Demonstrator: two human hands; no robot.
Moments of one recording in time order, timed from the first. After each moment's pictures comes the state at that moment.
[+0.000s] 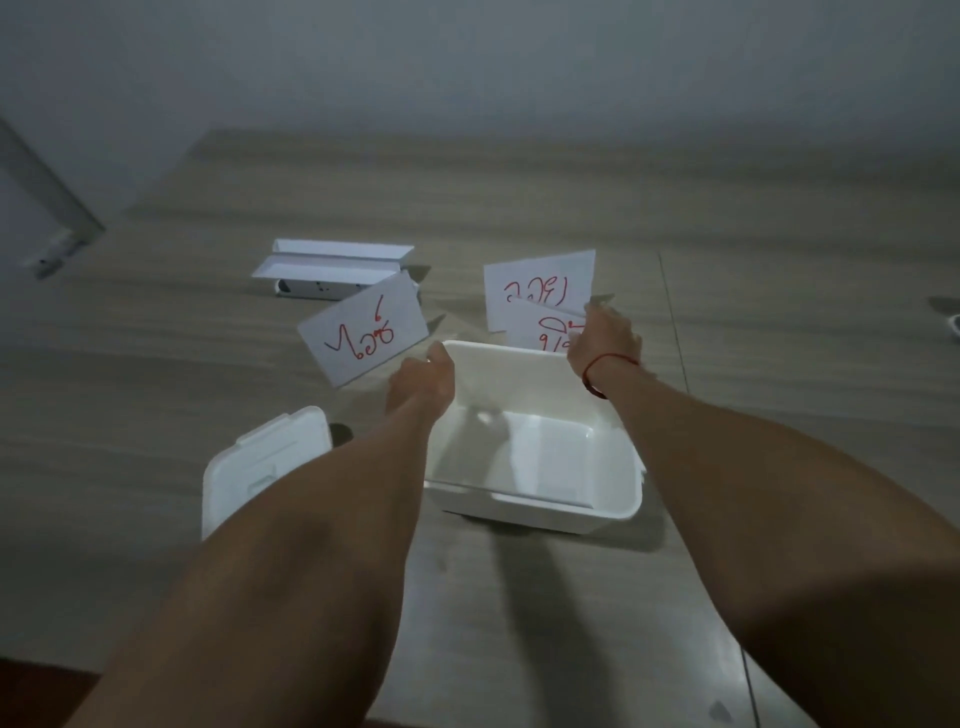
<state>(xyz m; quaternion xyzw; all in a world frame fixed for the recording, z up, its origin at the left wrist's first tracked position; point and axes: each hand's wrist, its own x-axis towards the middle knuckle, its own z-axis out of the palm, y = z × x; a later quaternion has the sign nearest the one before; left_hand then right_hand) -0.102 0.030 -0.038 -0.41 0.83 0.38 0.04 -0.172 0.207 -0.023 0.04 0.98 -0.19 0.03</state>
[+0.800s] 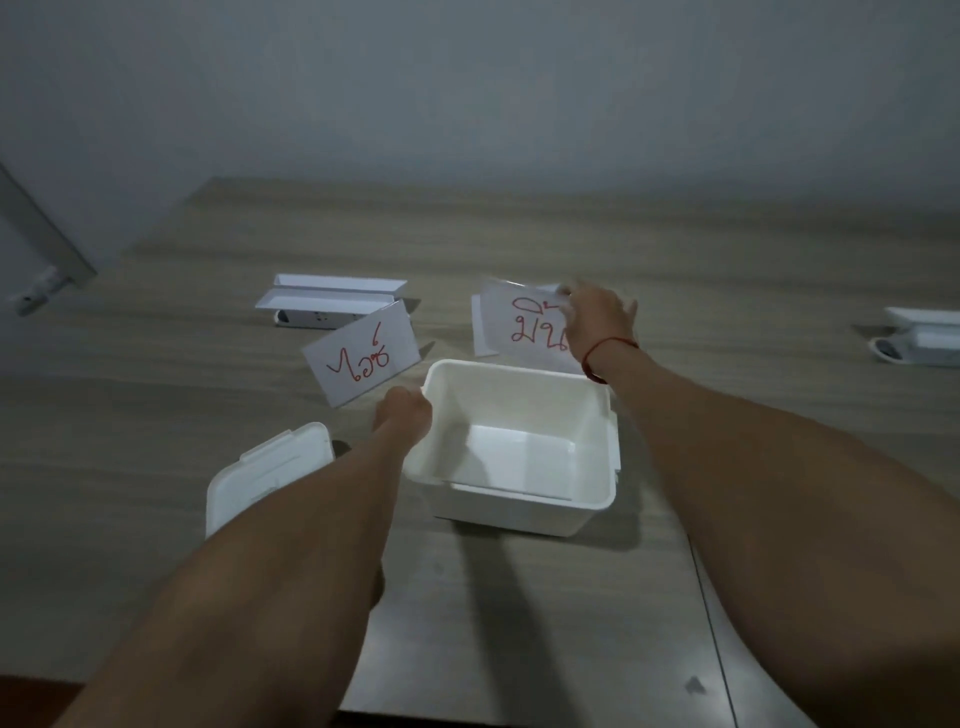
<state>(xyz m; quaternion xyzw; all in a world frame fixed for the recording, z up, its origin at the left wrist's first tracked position) -0.061 0.017 -0.028 -0.34 0.86 0.38 0.06 -0.141 0.212 0.058 -0.03 0.98 -0.17 -0.09</state>
